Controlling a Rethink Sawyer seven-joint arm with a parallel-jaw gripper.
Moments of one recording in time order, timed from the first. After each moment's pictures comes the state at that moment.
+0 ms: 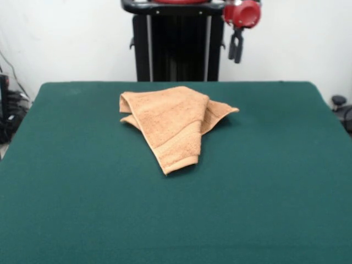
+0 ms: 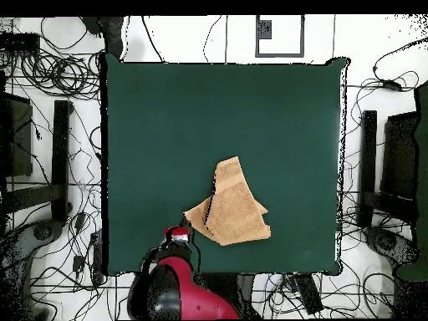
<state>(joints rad) -0.04 -0.92 0.03 2.50 0.34 -0.30 2.89</state>
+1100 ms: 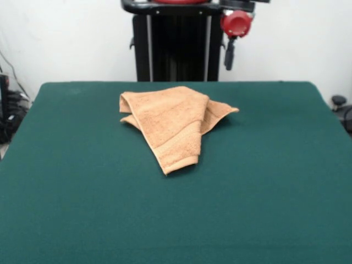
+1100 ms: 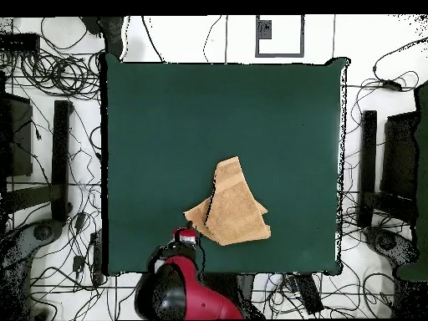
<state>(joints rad) -0.04 -0.87 -0.01 2.49 0.36 -0.31 3.00</state>
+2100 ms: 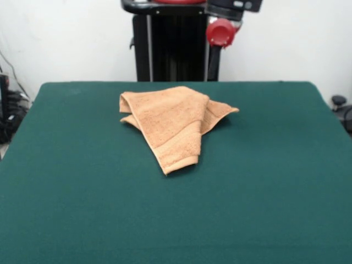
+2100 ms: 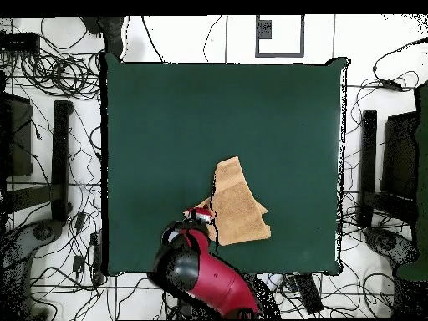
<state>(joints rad) 0.04 -0.79 -0.17 2.28 0.43 -0.10 3.00</state>
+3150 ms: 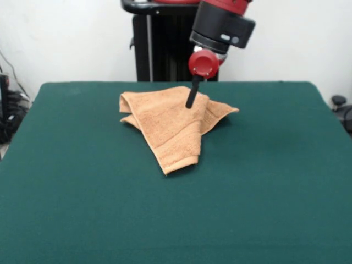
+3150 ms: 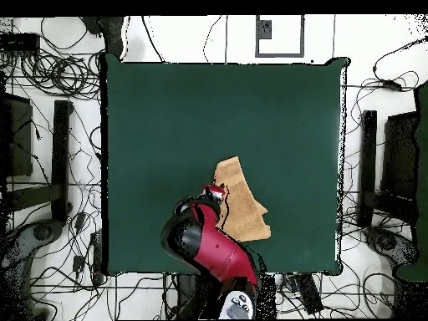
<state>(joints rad) 0.17 -0.59 -0.33 2.06 0.50 -0.10 3.00</state>
